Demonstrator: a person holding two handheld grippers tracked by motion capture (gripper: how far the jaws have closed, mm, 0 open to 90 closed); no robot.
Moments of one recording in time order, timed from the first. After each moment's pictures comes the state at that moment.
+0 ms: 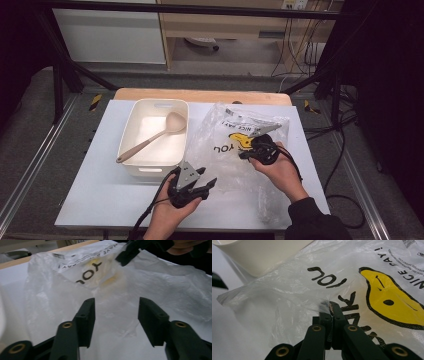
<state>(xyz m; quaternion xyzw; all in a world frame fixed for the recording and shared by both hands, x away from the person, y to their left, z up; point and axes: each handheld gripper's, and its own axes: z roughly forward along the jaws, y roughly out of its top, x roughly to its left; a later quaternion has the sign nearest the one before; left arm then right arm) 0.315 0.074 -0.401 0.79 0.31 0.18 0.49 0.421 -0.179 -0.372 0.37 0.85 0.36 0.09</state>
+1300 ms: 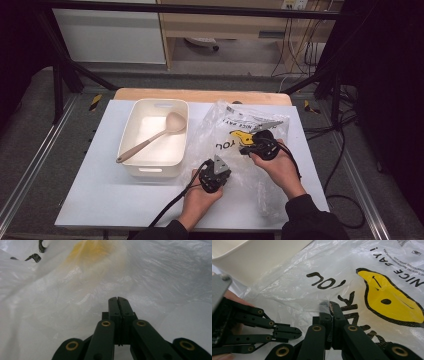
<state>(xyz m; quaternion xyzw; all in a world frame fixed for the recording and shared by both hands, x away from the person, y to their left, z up) 0.381 0.005 -0.458 0.85 0.31 0.16 0.40 0.433 -0.182 -0.370 0.40 0.84 0.37 0.09</state>
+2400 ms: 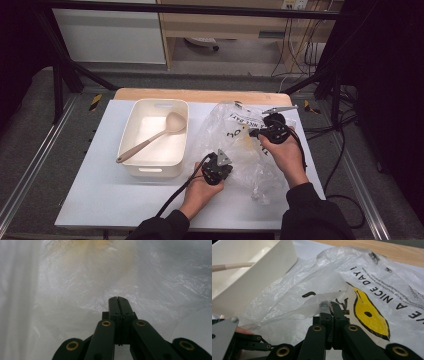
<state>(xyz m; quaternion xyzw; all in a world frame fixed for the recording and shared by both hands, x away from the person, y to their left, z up) 0.402 0.002 -0.459 0.86 0.29 0.14 0.40 0.460 -0.204 -0.338 0.46 0.78 0.39 0.12</state>
